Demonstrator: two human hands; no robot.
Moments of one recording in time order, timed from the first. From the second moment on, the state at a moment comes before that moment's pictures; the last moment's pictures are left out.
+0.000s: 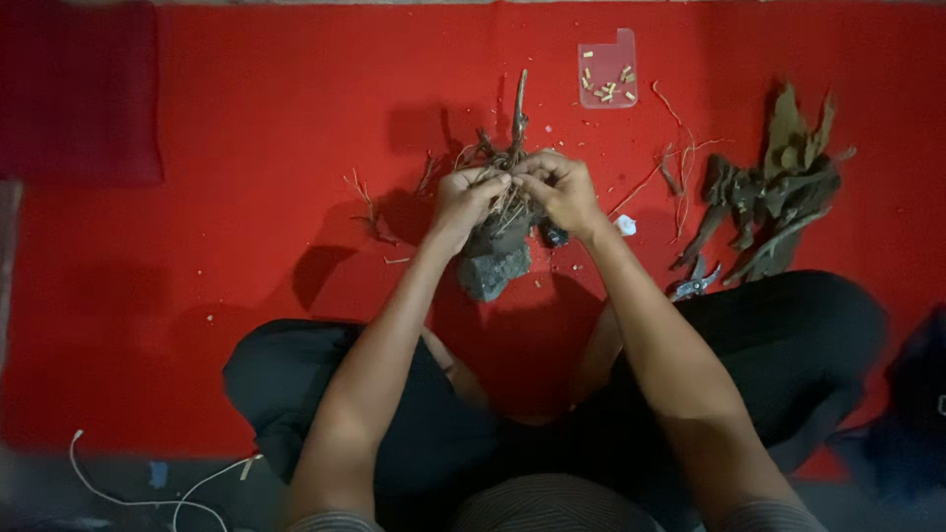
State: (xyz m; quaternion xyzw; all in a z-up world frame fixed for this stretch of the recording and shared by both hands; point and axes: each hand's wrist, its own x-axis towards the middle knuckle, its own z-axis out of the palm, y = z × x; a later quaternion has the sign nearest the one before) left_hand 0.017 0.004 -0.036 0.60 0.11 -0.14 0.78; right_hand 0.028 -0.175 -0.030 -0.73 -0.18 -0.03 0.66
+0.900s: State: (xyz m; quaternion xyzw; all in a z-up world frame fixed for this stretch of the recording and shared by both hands) left_hand 0.024 0.004 -0.053 0.70 0.11 -0.08 0.70; right_hand 0.050 -0.231 -0.136 -0.78 0.04 -0.02 0.62
